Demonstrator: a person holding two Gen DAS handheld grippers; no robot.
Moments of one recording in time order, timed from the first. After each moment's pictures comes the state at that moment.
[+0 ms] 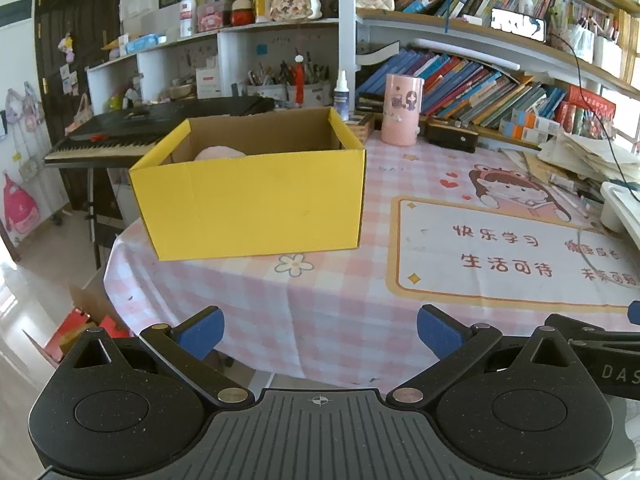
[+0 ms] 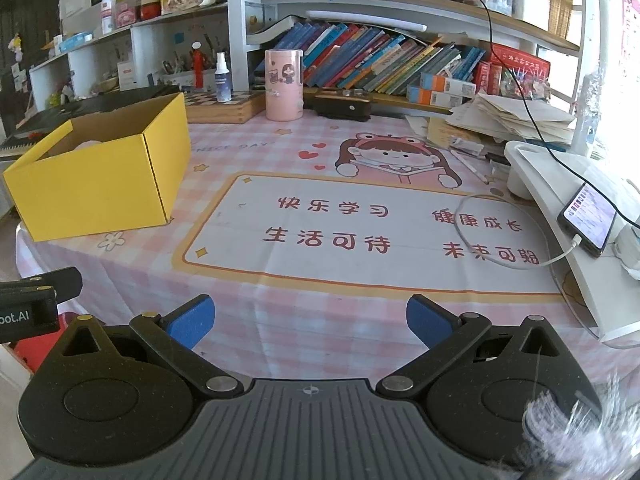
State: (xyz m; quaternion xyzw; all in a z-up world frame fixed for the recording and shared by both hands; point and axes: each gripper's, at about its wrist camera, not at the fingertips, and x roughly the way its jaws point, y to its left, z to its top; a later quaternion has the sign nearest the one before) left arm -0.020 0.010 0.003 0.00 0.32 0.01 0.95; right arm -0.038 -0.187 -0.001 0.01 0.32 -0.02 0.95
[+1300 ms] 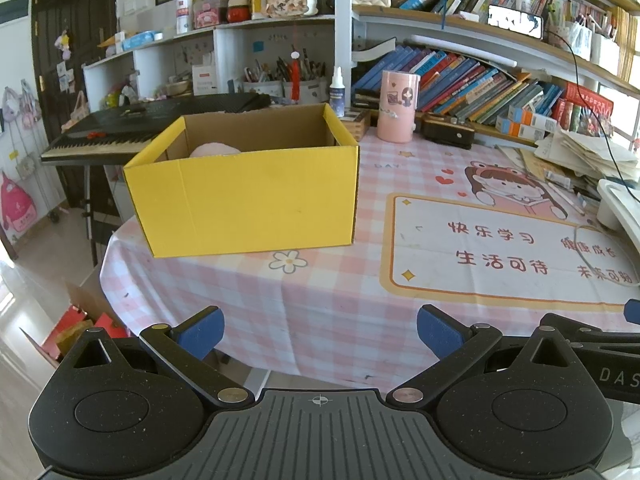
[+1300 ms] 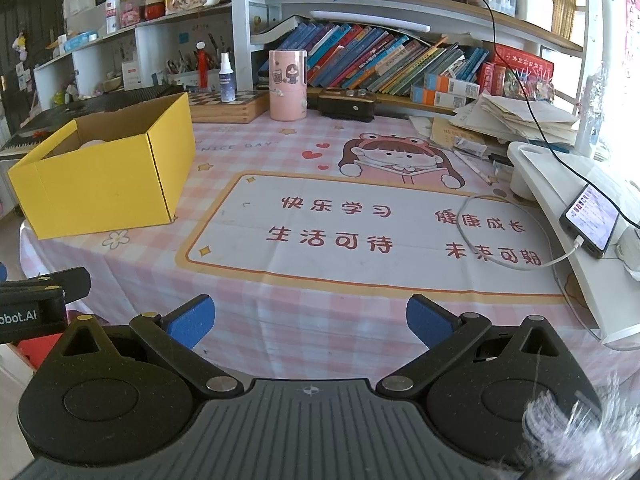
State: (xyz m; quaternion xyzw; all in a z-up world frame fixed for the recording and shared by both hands) left arm -0.020 0.005 0.002 0.00 0.32 0.01 0.95; right arm -0.039 -0.185 -0.001 0.01 0.32 -0.02 0.95
